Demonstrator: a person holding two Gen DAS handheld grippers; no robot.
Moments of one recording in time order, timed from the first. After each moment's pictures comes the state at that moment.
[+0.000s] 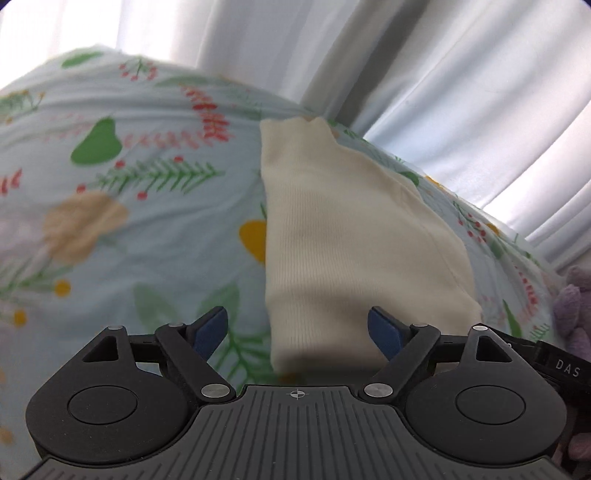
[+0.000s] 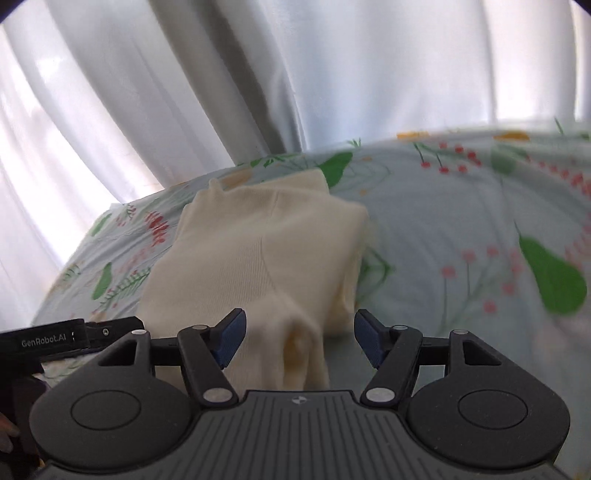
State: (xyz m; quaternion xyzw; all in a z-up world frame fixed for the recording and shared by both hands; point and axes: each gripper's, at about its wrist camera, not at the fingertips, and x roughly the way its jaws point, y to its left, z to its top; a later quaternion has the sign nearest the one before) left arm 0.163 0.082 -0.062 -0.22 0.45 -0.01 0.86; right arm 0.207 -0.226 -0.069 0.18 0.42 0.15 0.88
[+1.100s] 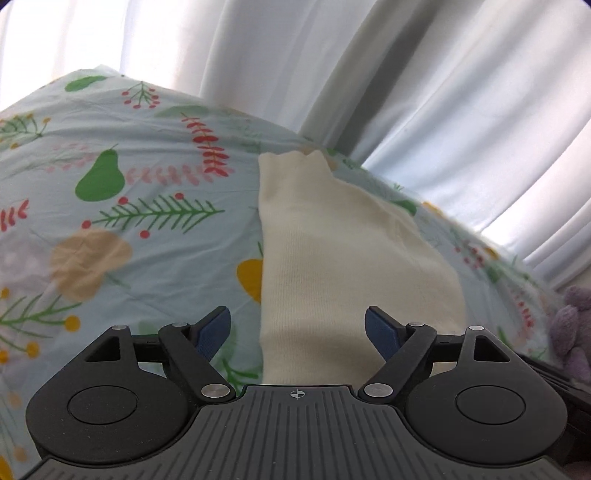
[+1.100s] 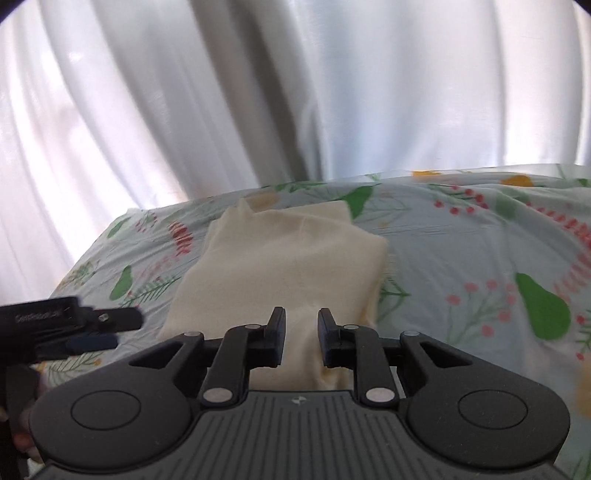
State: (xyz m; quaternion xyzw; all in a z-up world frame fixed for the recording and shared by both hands) left arm 0.188 0.076 -0.039 -0.18 0.44 0.02 0.88; right arm 0.213 -0.161 -0.036 0.07 0.37 0.18 0.91
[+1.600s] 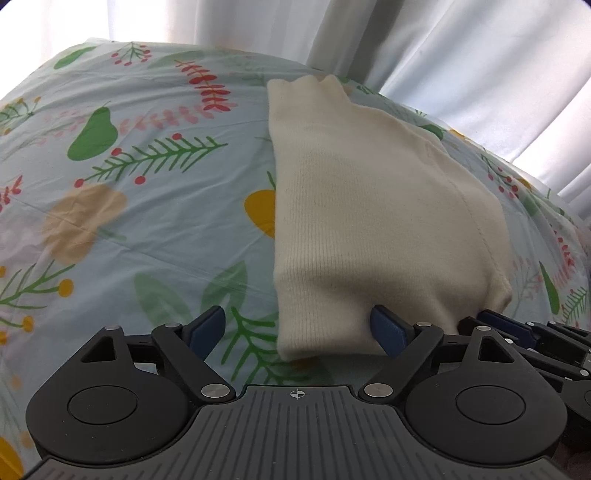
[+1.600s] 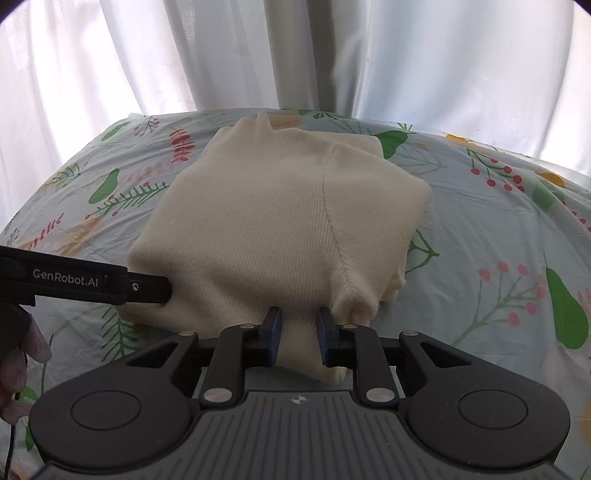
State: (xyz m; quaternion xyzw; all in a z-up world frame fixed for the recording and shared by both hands) left arm 0.189 0.062 -0.070 -0.13 0.51 0.02 0.85; right arm 0.208 -0.144 -0.071 -0.04 0.44 0.17 0.88
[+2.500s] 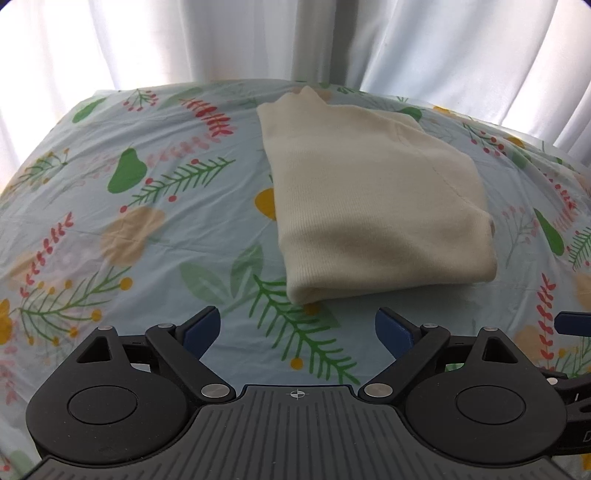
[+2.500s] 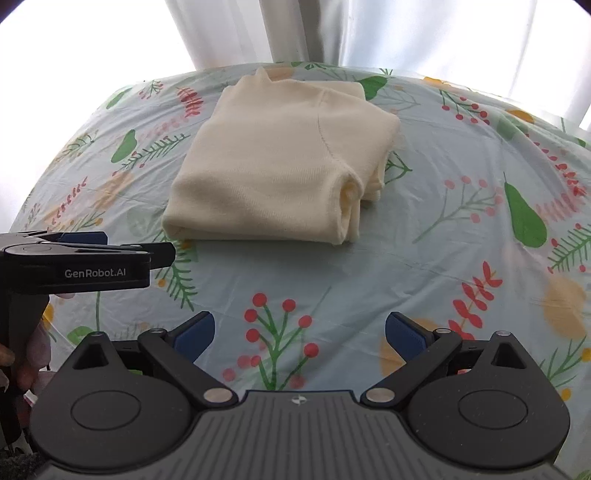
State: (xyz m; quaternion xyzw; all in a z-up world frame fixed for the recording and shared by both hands) left arm 0.142 0.035 -0.025 -0.03 0.50 0.04 0.86; right arm 0.156 -0.164 -0.026 -0.01 0.51 0.15 0.84
